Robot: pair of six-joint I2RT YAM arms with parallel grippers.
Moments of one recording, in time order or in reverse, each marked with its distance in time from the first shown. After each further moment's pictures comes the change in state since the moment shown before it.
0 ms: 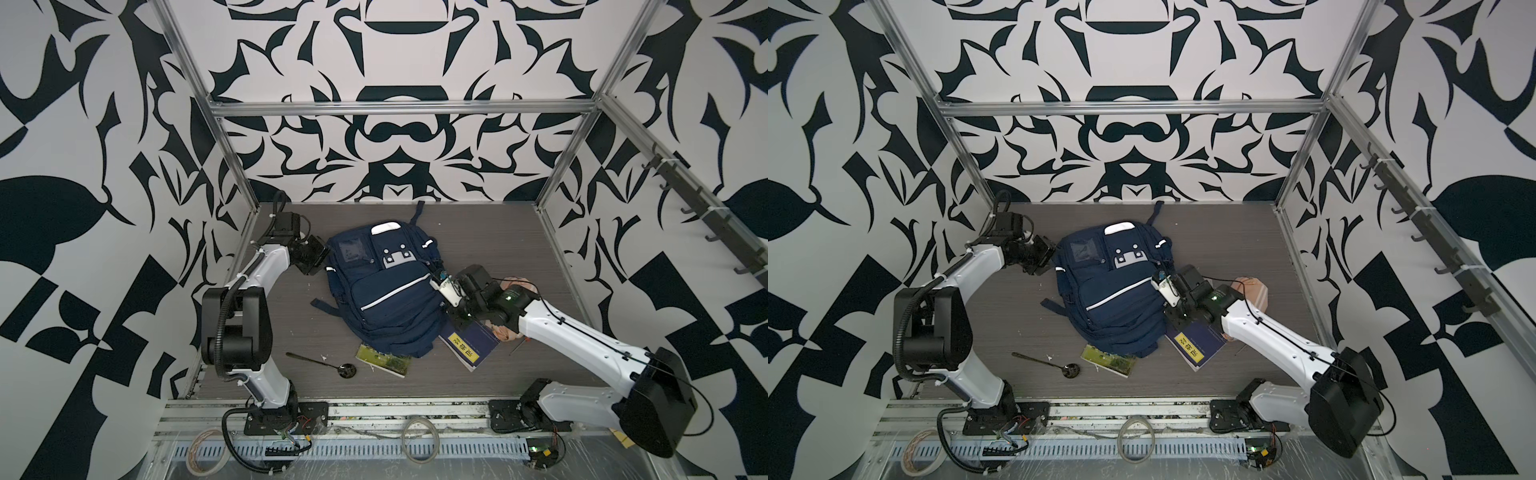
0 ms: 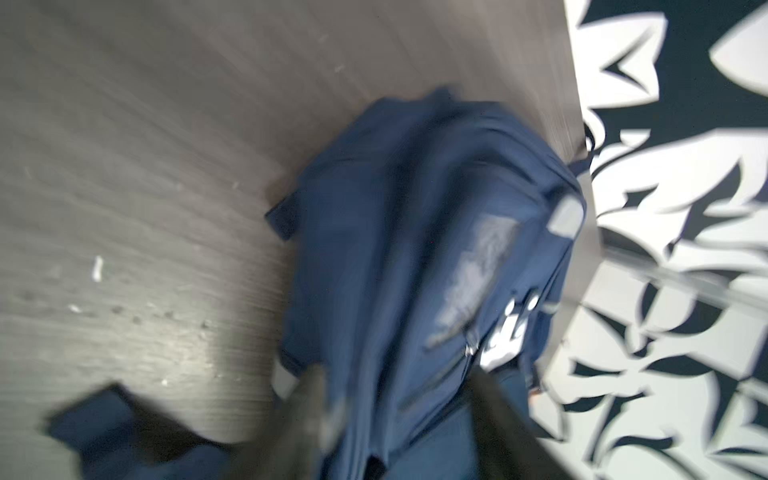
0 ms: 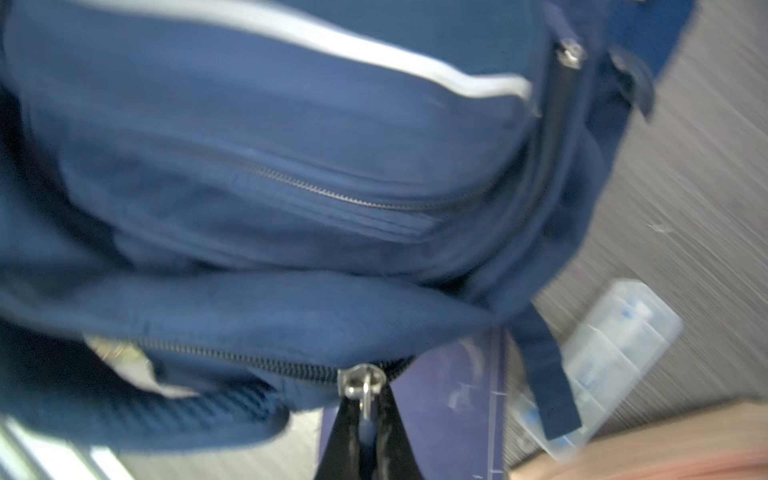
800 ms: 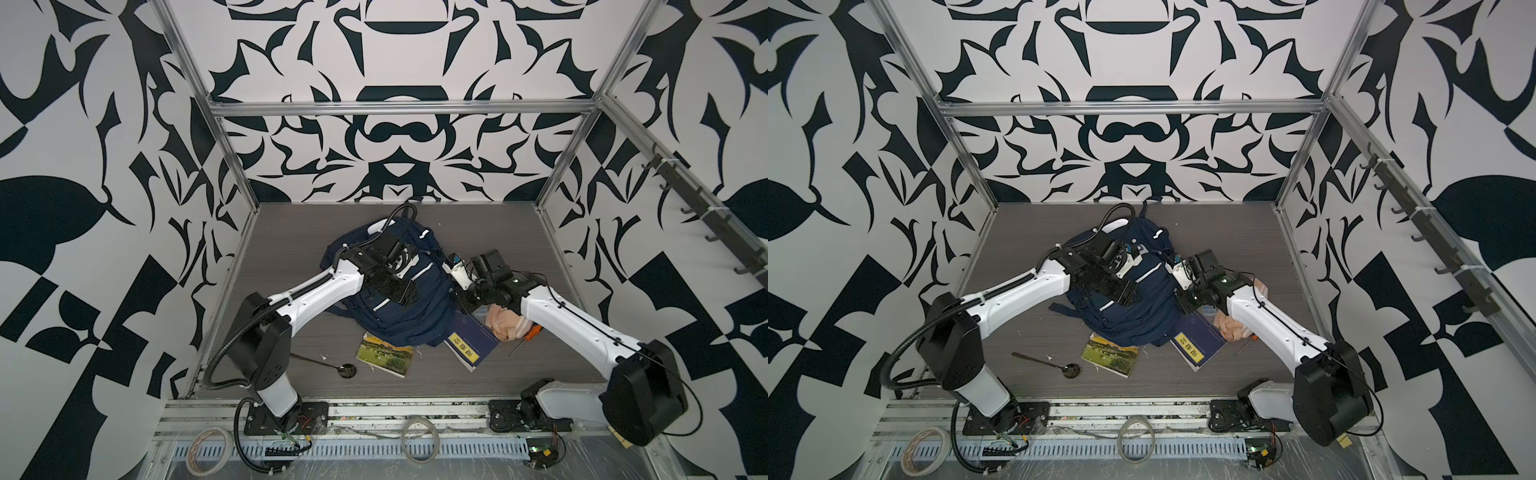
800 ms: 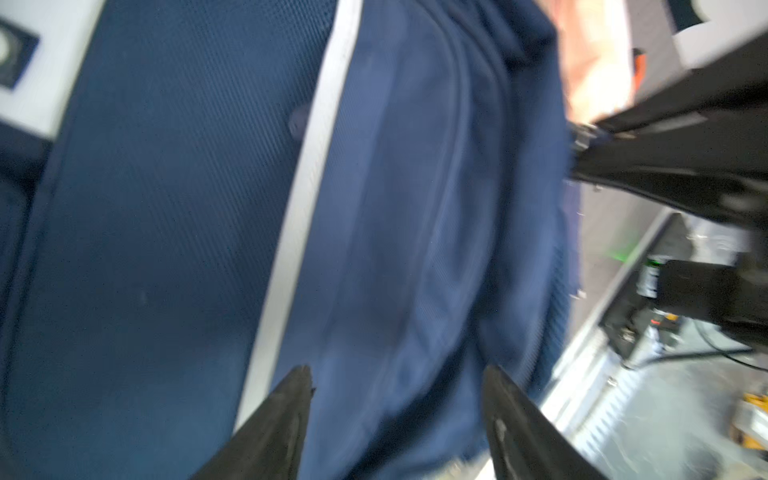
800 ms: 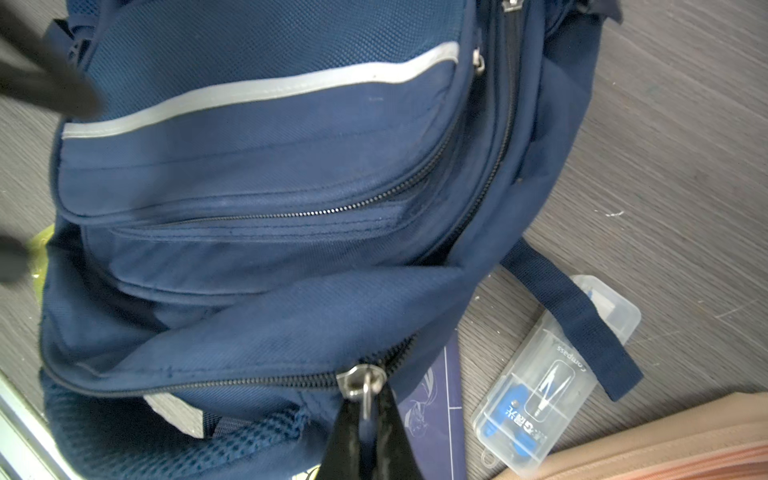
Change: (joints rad) left arm -0.703 0.046 0.111 -0.121 -0.116 0.606; right arm -0.175 0.075 0.043 0.013 -0.135 -0.055
